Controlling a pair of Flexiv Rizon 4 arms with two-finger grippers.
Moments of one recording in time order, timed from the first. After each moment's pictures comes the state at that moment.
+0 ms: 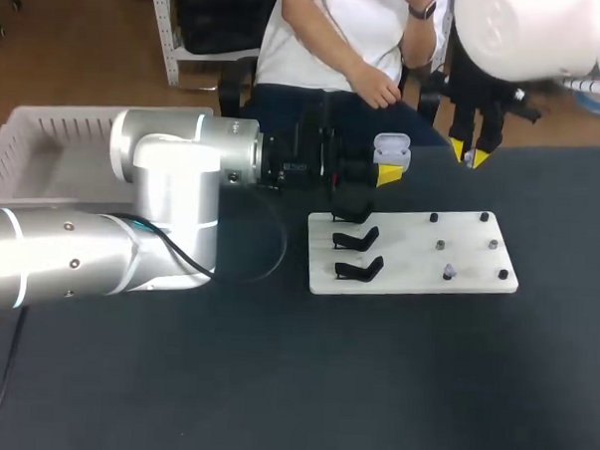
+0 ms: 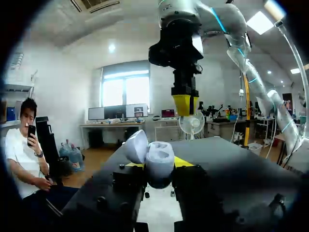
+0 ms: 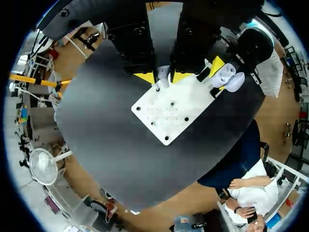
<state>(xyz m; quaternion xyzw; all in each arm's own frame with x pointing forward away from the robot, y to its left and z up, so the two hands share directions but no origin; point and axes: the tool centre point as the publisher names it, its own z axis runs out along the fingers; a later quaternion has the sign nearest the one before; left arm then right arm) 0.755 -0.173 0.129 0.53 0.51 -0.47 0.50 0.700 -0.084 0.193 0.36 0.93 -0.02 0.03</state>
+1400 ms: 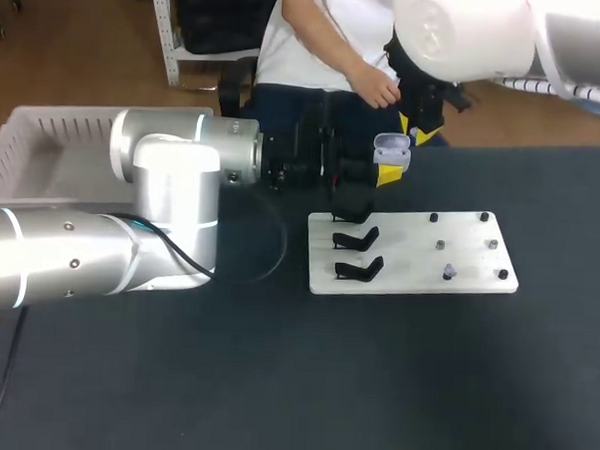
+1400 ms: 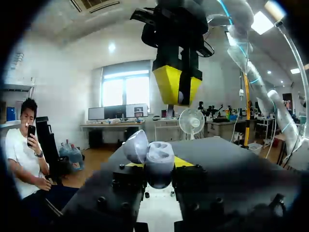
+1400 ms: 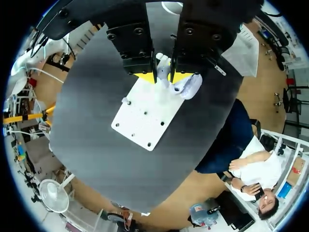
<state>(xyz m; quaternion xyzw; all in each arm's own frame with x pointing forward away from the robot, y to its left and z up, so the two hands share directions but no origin) 0.755 -0.173 0.129 0.53 0.51 -0.47 0.50 0.732 -0.015 0.208 0.47 0.88 0.01 0.07</state>
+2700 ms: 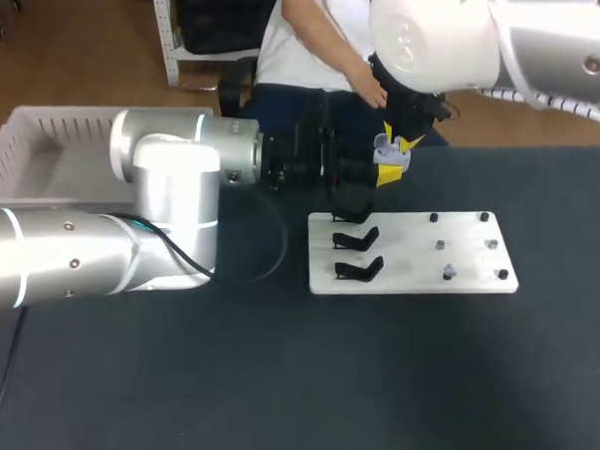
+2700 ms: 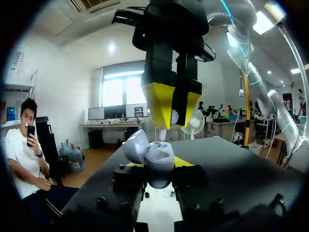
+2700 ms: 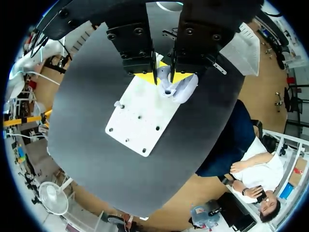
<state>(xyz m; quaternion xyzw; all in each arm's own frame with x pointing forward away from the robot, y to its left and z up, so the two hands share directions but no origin) 0.755 -0.173 0.129 0.53 0.51 -0.47 0.50 0.741 0.000 0.188 0.48 0.88 0.01 0.06</state>
